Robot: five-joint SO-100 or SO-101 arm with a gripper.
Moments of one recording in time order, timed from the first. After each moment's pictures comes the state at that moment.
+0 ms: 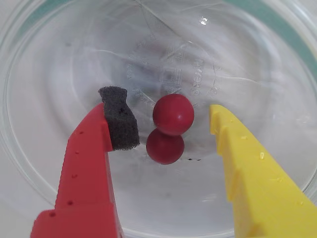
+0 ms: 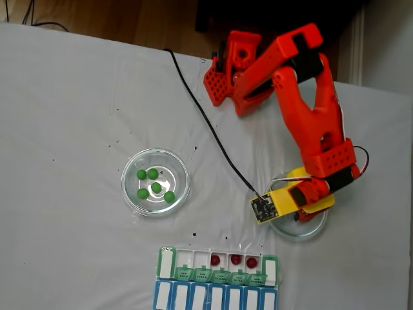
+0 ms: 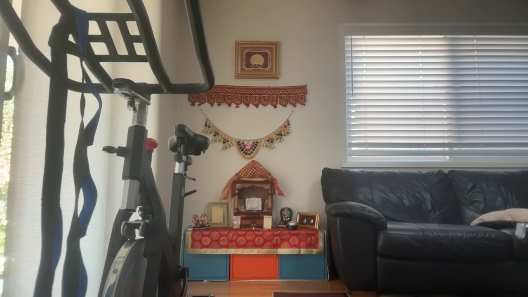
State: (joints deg) arm -35.3 102.0 112.6 59.7 9.3
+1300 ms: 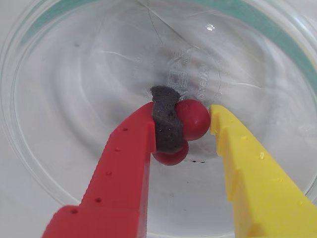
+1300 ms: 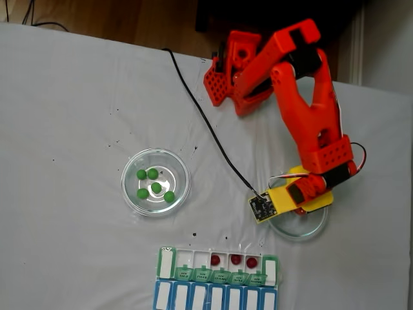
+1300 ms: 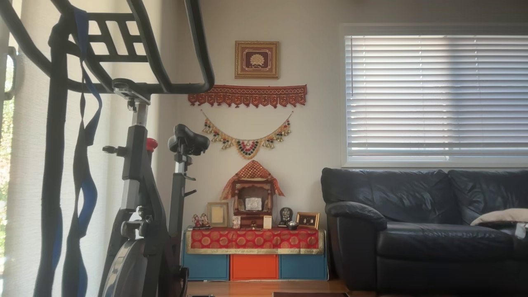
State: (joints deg) arm -35.9 104.1 115.9 57.6 8.4
